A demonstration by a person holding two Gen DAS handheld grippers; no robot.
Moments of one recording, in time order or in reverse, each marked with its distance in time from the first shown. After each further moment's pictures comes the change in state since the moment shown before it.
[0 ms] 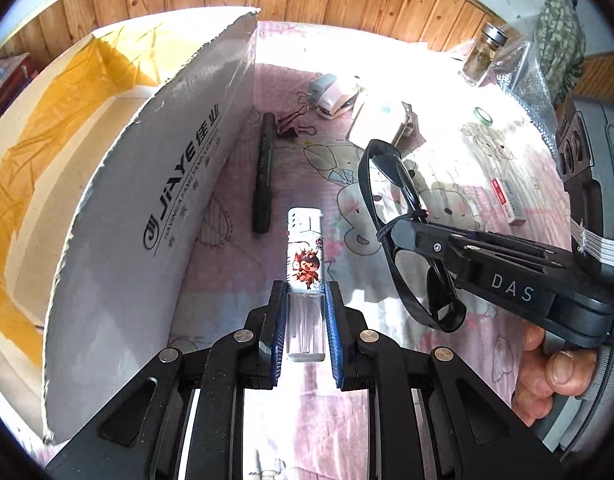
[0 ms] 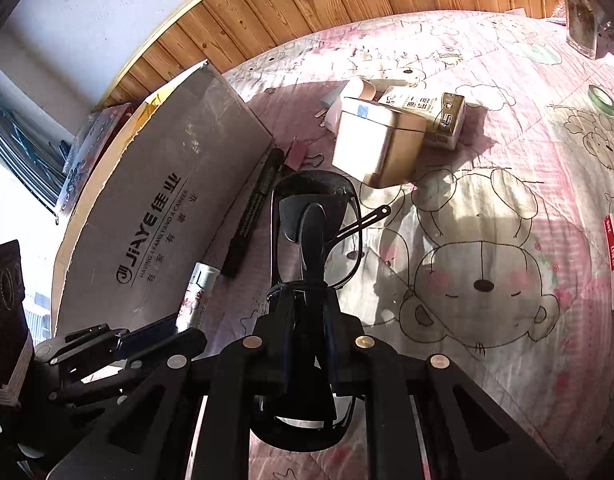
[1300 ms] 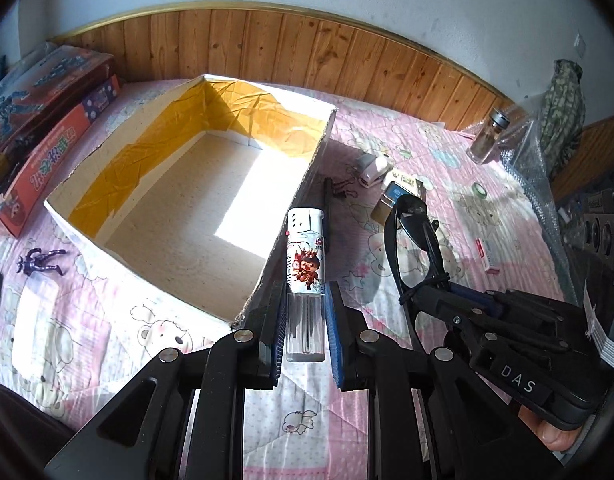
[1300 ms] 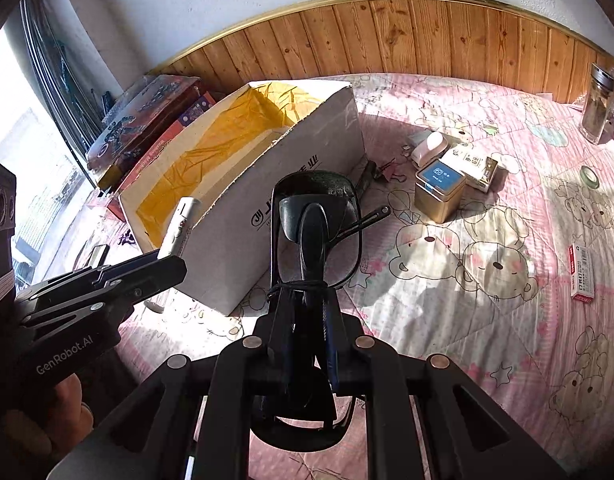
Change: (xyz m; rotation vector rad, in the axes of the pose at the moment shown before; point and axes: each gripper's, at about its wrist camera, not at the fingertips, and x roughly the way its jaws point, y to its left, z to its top) left arm -0.120 0.051 -0.035 -0.176 -0.210 0.047; right arm -0.079 0.098 -0.041 -0.207 -0.084 -0.056
